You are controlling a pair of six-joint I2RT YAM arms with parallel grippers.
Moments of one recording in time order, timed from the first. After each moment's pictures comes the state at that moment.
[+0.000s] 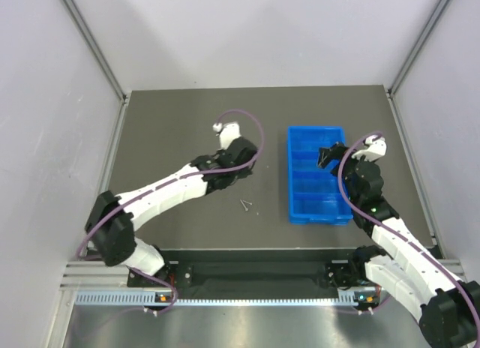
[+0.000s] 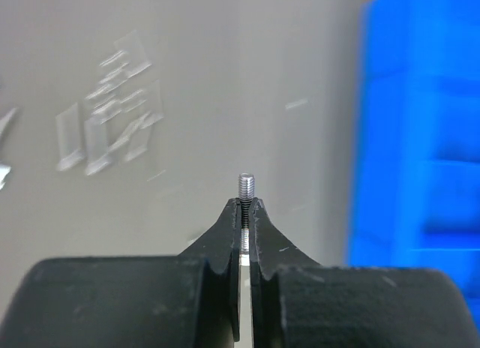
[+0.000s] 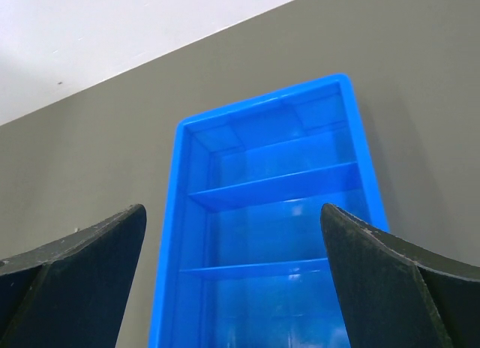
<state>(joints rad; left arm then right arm) -0.85 1.47 1.14 -0.50 -0.50 -0.83 0.33 0.79 0.44 0.21 0.29 0.45</state>
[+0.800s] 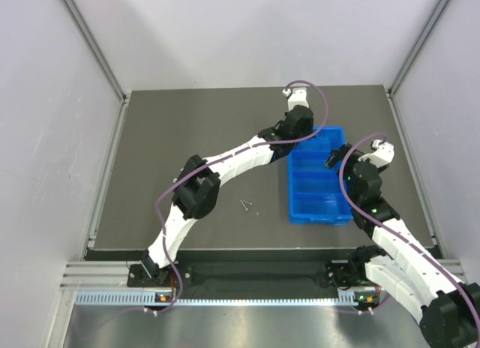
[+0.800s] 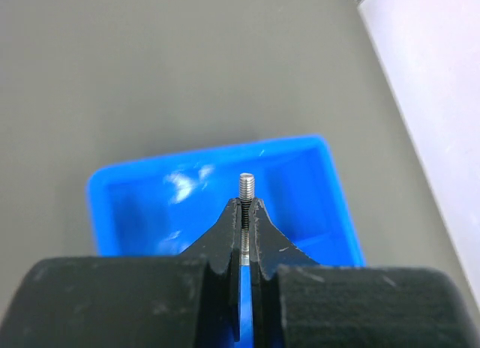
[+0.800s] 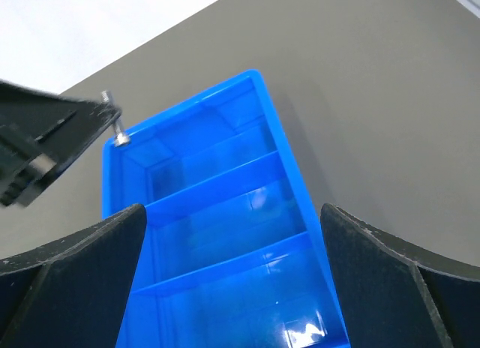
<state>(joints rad) -0.88 2.26 1.98 -0.09 -0.35 -0.60 0.34 0.78 0.44 0.11 0.51 0.51</state>
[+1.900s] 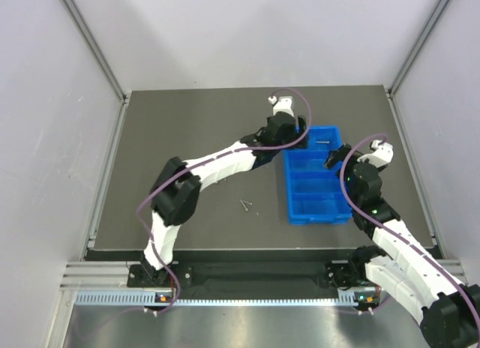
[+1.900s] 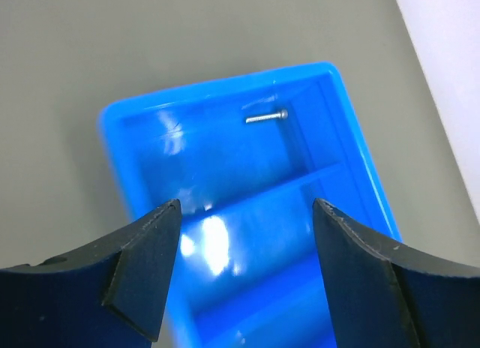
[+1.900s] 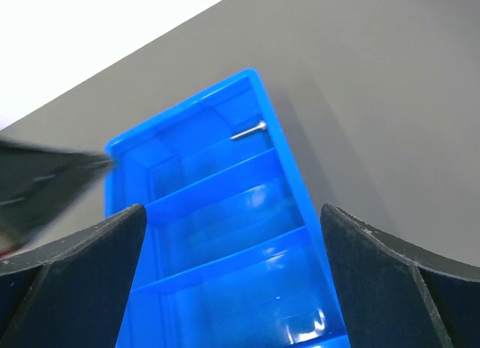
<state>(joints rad) -0.85 2.13 1.72 -0.03 -0.23 -0.60 0.34 0.77 0.44 0.10 0.50 0.52</state>
